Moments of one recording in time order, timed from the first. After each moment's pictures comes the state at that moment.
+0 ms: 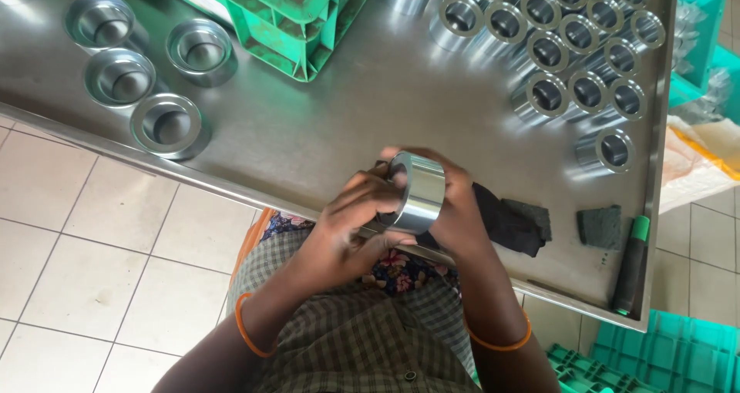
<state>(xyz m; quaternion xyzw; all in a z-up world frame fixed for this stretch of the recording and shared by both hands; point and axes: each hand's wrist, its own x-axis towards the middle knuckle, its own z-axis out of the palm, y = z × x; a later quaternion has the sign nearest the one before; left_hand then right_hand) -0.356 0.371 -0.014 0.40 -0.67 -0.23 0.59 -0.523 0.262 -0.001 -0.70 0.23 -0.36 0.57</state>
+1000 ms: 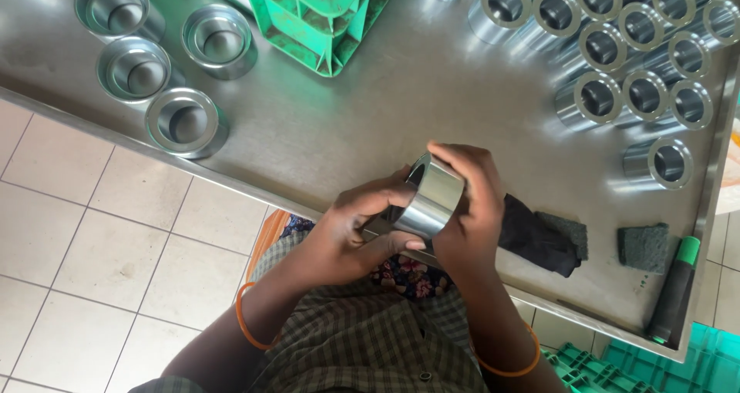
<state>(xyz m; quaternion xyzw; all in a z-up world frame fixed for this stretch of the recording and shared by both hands) -0.332 0.361 0.010 0.39 -0.59 -0.42 0.57 -0.495 0.282 0.010 -0.78 0.28 -0.44 0.36</state>
